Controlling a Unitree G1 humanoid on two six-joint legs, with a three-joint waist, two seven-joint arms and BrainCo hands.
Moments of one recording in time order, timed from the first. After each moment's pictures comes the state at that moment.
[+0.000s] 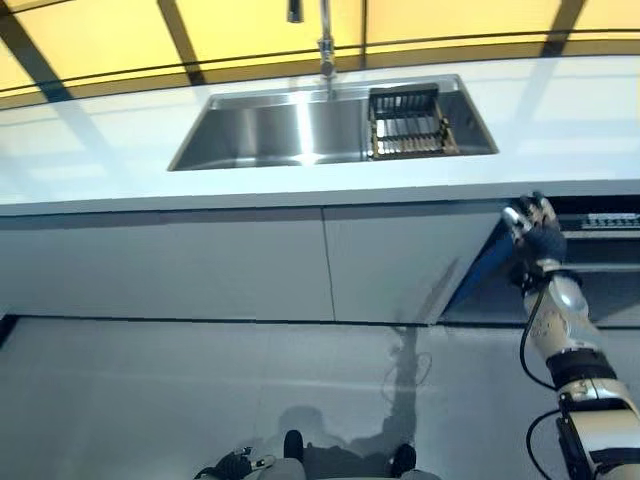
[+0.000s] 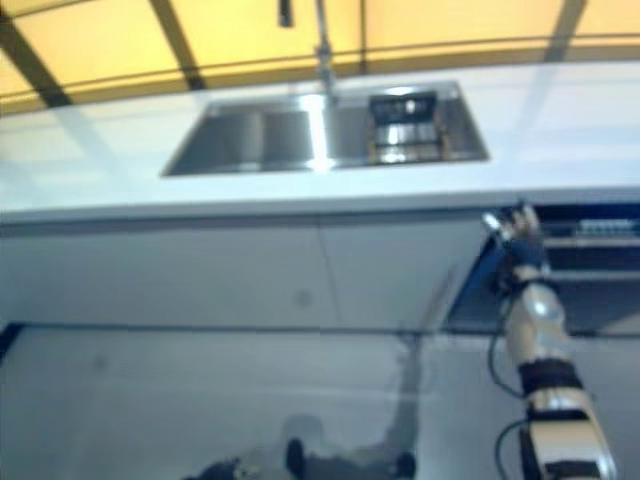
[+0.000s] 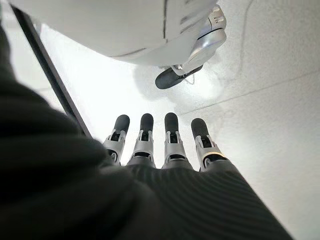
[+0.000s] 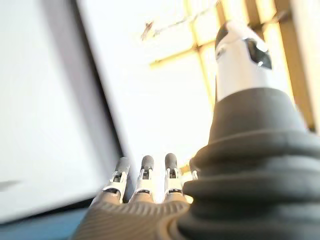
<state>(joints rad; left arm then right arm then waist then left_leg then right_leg) 0.05 0.25 -0.37 1.11 0.03 -0.03 -0.04 -0.54 -0.64 0.00 0.67 0.84 -0.19 0.03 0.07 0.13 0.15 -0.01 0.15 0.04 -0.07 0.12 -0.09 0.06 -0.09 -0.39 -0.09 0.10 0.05</state>
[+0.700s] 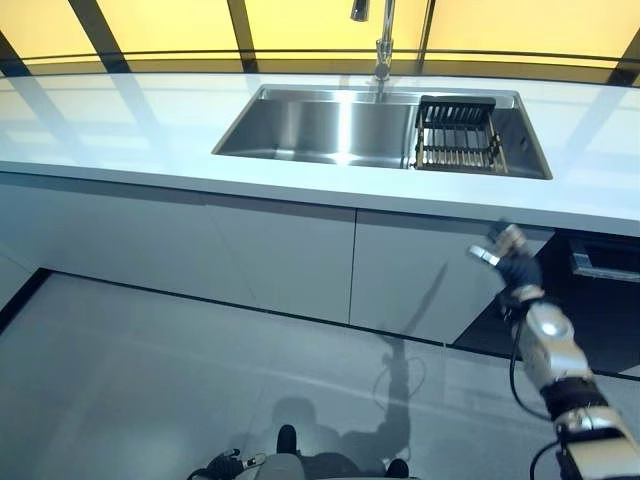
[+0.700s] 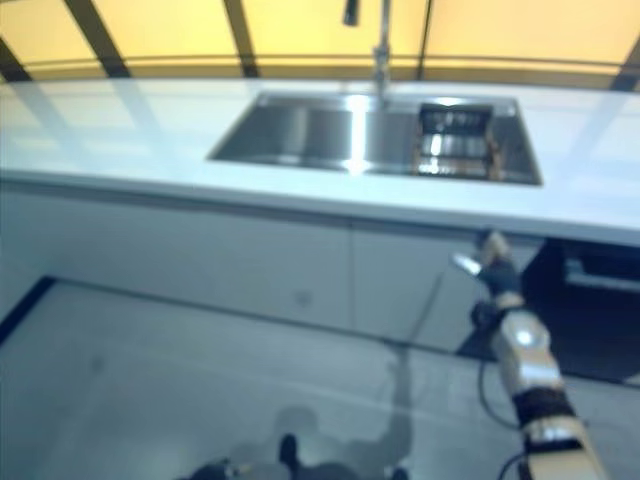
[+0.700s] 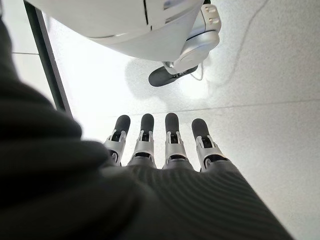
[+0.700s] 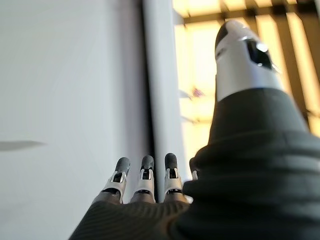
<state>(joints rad) 0.07 0.25 -0.27 1.10 0.01 0.02 -0.01 -0.19 -0.54 0.10 0.58 0.58 -0.23 0.15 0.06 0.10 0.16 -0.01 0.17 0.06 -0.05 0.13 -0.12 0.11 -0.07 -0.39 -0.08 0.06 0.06</state>
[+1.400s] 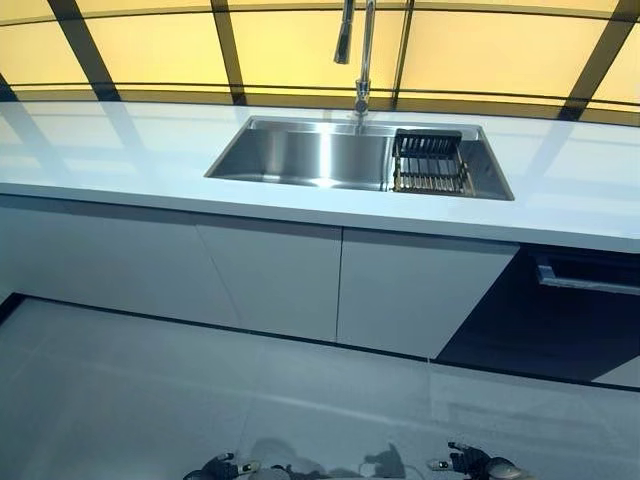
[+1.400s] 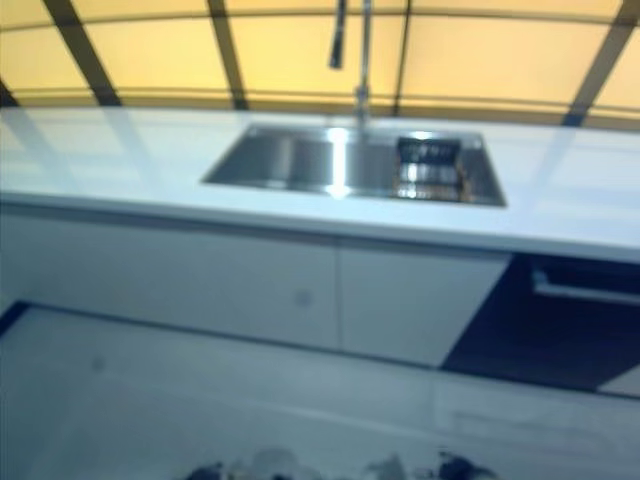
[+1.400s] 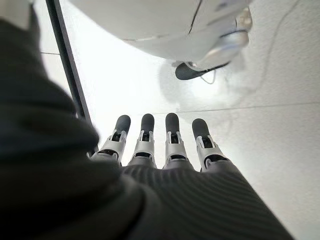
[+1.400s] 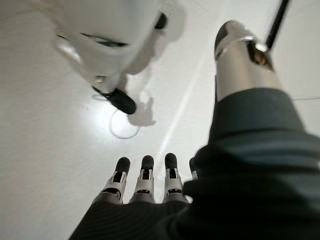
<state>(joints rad) 0.03 0.26 -0.25 1.13 0.01 0.03 -0.03 -0.04 -0.37 0.24 1.16 0.08 0.09 0.16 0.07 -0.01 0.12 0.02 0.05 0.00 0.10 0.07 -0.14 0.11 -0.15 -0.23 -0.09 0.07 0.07</state>
